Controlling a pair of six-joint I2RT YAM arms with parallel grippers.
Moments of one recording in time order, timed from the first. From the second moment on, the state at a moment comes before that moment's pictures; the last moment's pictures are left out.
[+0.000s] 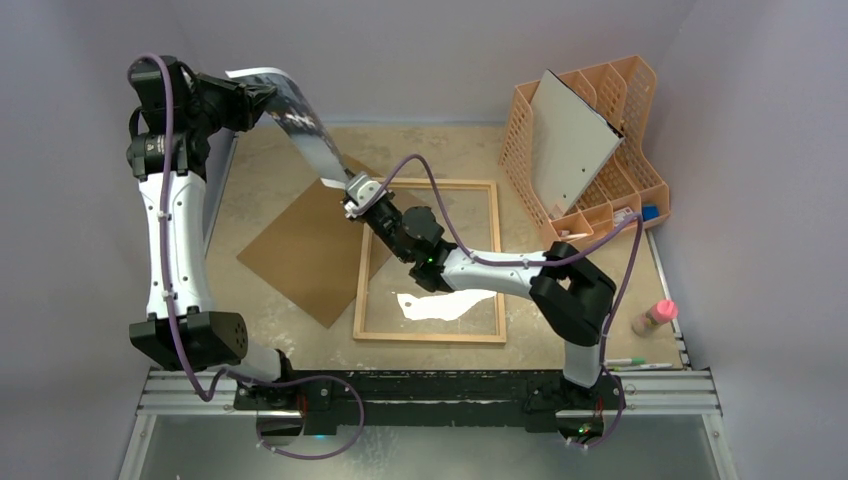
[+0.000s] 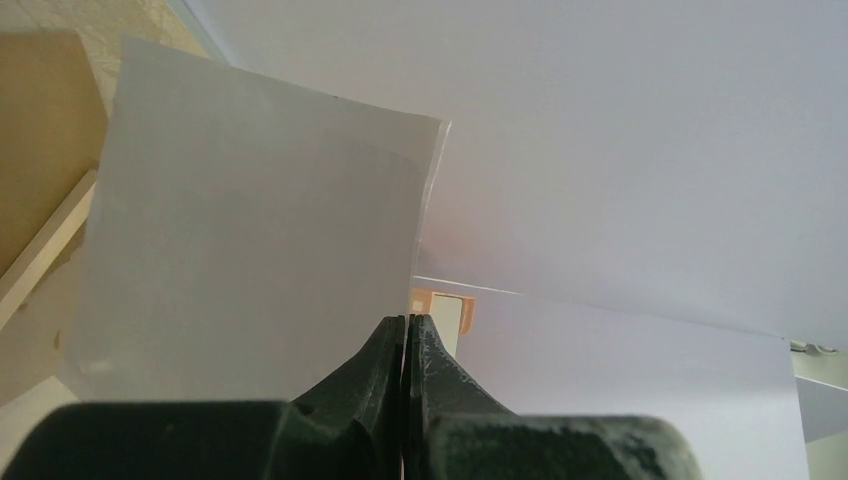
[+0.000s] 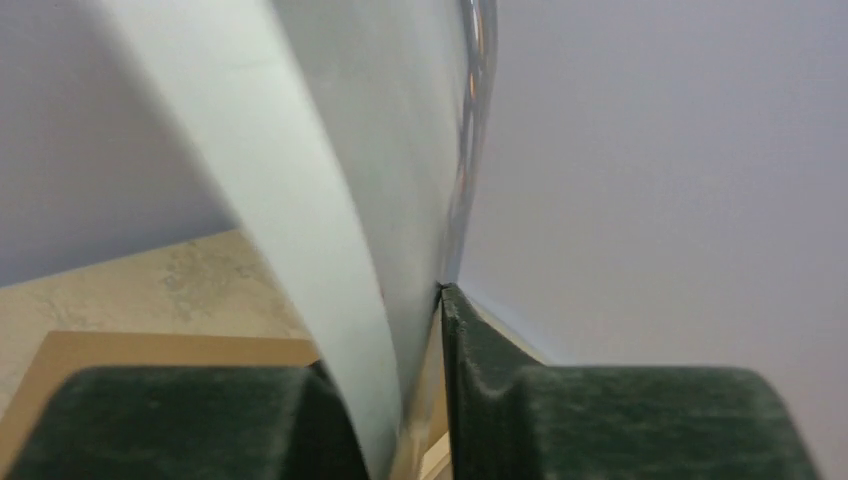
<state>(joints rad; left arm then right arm) 0.20 1.47 1.83 -0.67 0.41 -1.31 1.04 1.87 1.25 0.94 0.25 -0.44</state>
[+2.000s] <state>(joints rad) 0.19 1.45 1.52 -0.34 0.50 -0.72 0.34 1.94 1.53 -0.70 -0.39 0.28</state>
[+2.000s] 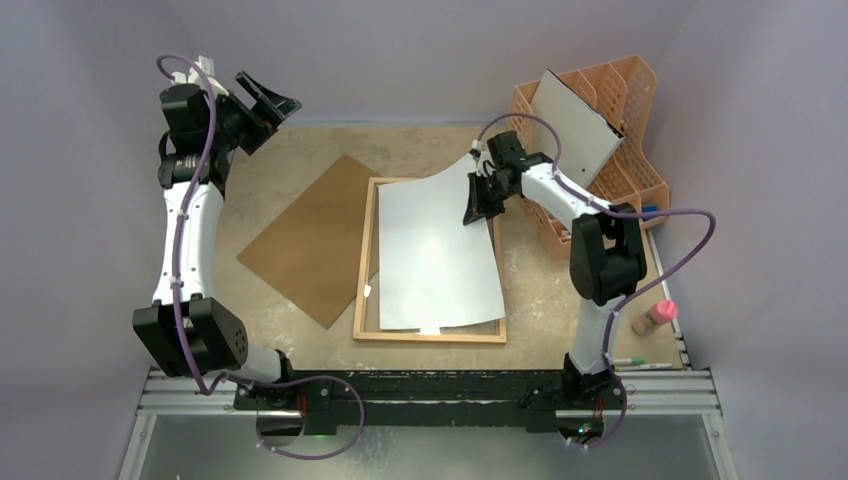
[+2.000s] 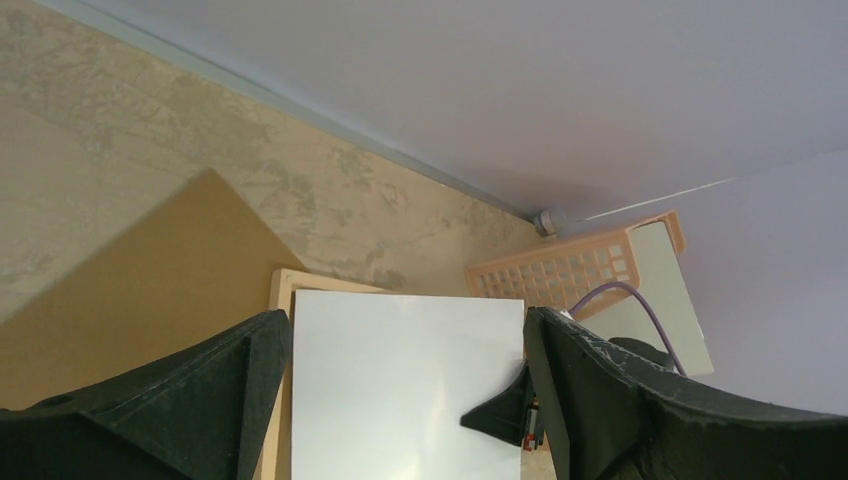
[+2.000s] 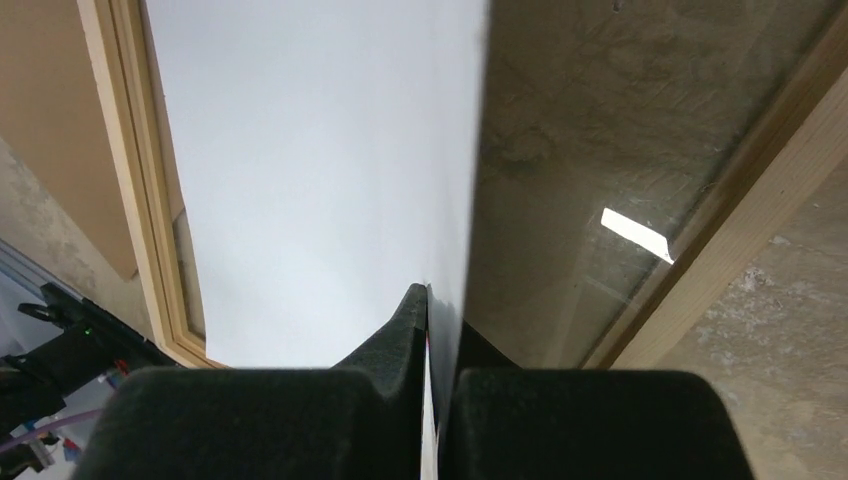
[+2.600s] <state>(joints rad) 0.17 1.49 1.31 -0.28 0.49 -0.71 0.34 1.95 1.42 -0.55 -0.42 0.41</state>
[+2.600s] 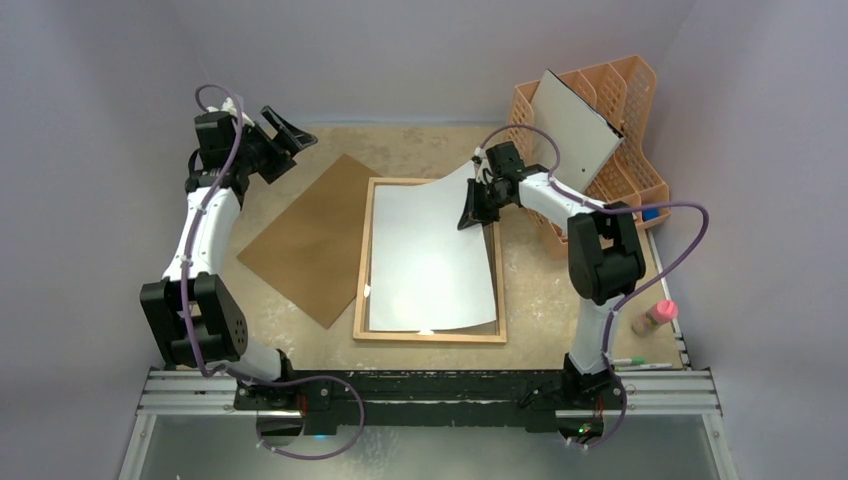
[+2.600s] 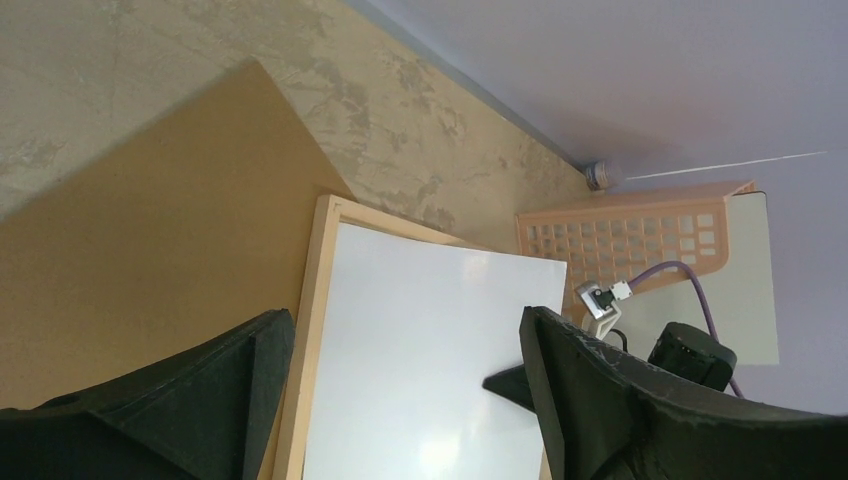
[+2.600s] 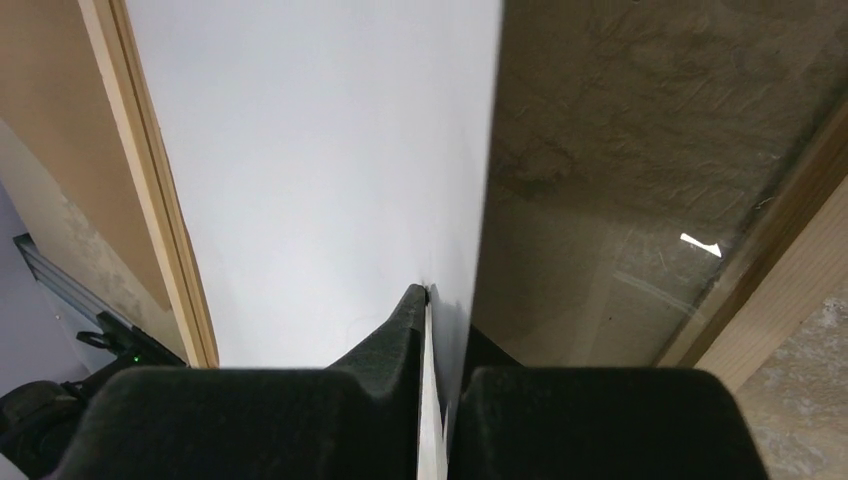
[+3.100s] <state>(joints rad) 0.14 1.57 1.29 -0.21 0.51 -0.71 0.34 1.96 1.36 -0.49 -0.41 0.50</state>
